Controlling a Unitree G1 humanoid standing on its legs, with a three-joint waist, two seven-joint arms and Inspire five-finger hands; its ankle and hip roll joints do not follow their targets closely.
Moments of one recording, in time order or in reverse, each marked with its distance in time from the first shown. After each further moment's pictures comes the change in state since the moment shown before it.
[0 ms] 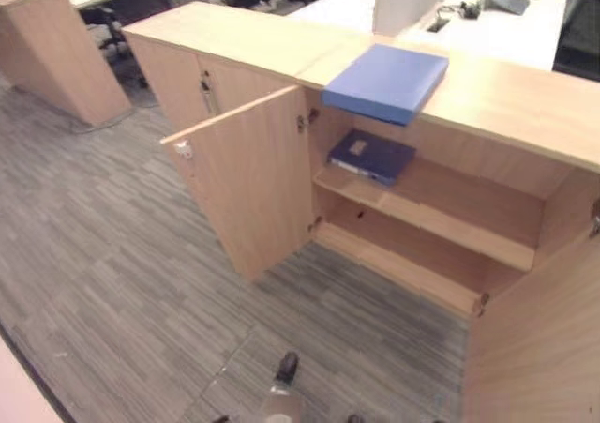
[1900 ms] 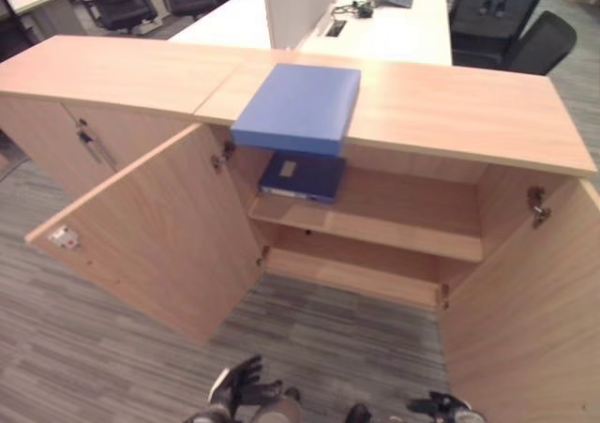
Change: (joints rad) left arm 0.122 0.094 -0.146 -0.543 -0.073 0.045 -0.140; right arm -0.086 -0.007 -0.028 -0.070 -0.107 0.012 0.009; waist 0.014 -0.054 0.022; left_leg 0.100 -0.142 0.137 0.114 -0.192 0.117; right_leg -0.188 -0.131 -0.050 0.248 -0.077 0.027
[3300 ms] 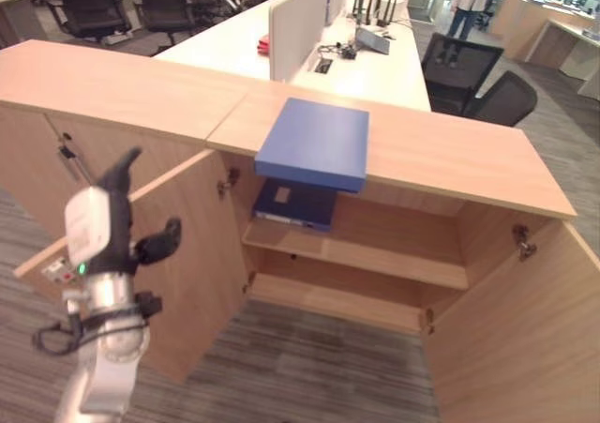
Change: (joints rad) left arm -0.192 0.365 0.345 -0.893 0.873 -0.037 0.425; right arm 0.150 0.127 0.066 -0.015 -0.089 0.010 -0.035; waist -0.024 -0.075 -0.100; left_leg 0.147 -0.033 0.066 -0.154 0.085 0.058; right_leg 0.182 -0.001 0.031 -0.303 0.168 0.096
